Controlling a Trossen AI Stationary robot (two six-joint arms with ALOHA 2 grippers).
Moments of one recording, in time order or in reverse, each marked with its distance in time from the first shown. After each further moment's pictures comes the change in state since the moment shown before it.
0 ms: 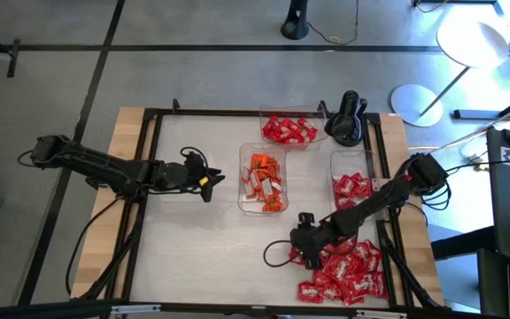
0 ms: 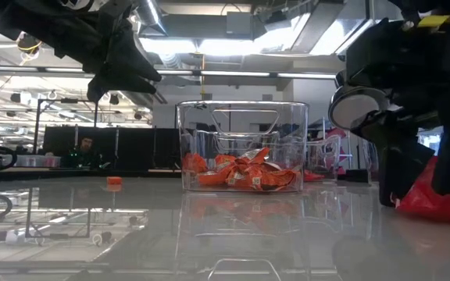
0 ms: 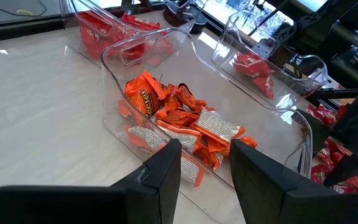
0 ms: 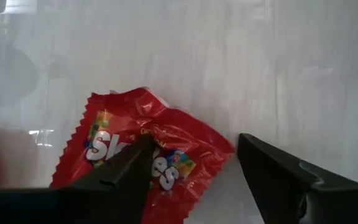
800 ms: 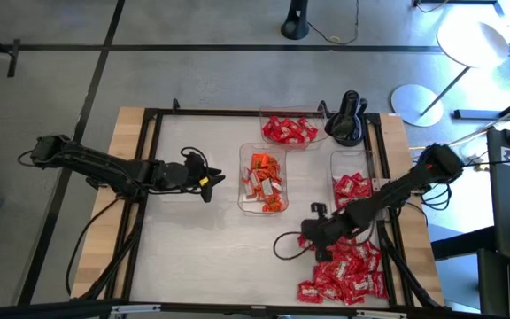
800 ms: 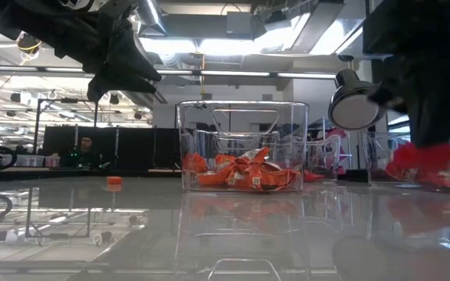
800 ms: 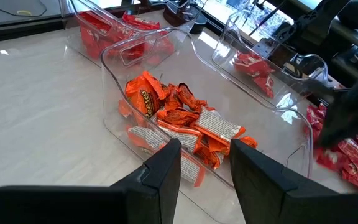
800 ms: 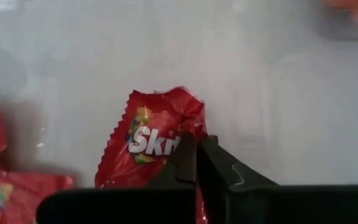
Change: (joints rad) left arm 0.000 0.000 0.000 0.000 0.000 0.004; right arm 0.000 -0.216 -0.007 -0.233 0.060 0.040
